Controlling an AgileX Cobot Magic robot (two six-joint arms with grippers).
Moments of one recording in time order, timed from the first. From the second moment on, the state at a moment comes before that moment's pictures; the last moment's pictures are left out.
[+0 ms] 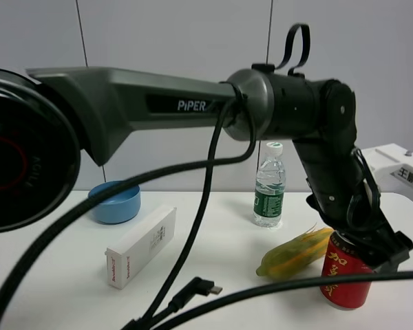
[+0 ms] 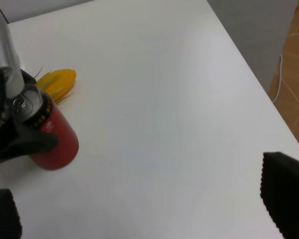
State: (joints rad) left arm -0.97 2.53 -2.36 -0.15 0.90 0.47; right arm -0.01 0.00 -0.50 -0.09 1.06 0.12
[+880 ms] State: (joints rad) left arm -0.64 1.71 -1.94 0.15 1.21 0.27; right arm -0.01 0.00 -0.50 -0.09 1.06 0.12
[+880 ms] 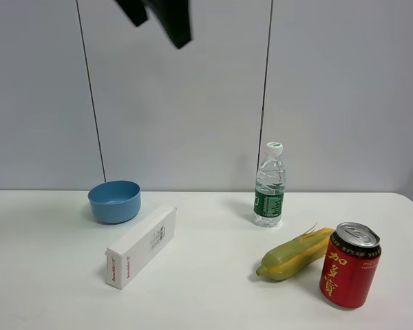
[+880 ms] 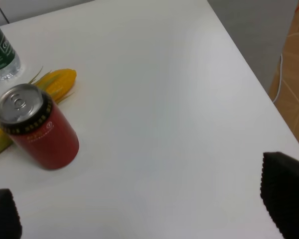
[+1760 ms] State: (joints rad) left arm -0.07 0.42 -0.89 0.14 1.22 0.01; right arm -0.01 0.00 -0.50 -0.09 1.06 0.12
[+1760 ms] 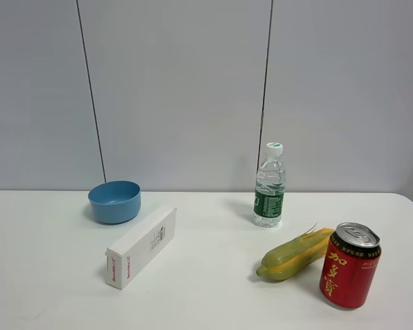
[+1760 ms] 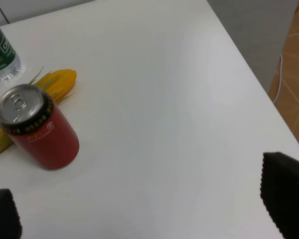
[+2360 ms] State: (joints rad) left arm -0.02 0.00 -0.54 -0.01 1.13 -0.06; right arm -0.01 0.00 -0.50 -0.09 1.06 0.12
